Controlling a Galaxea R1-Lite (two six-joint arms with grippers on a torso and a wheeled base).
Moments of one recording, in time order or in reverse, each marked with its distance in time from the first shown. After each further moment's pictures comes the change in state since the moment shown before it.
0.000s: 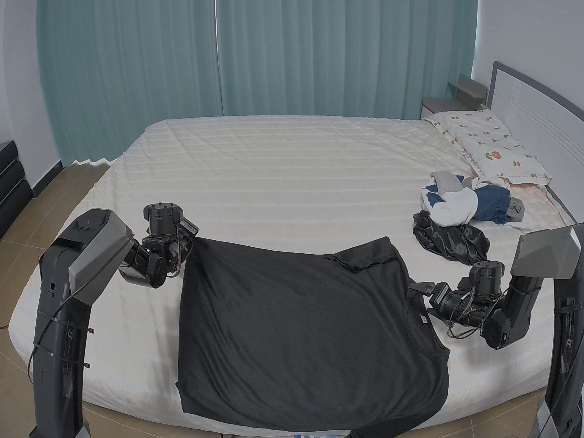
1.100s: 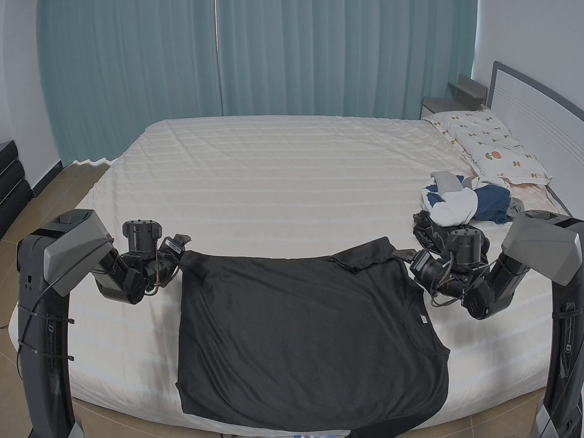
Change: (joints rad) left arm 0.055 -0.116 0.324 -0.092 -0.206 -0.089; right arm 0.096 -0.035 -0.309 0.261 -0.150 0.021
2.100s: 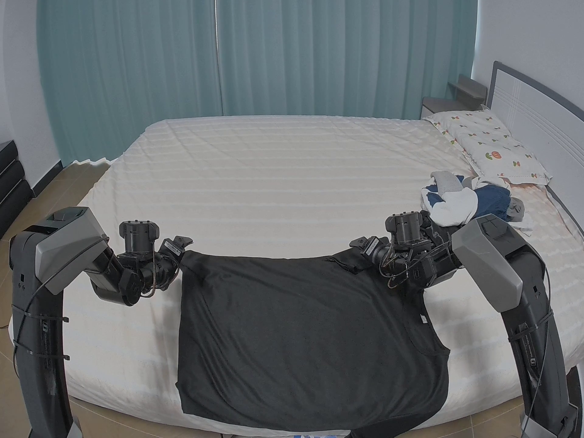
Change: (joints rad) left arm -0.001 -0.049 0.068 0.002 -0.060 -0.027; right arm 0.120 0.307 -0.779 0.574 -0.120 0.001
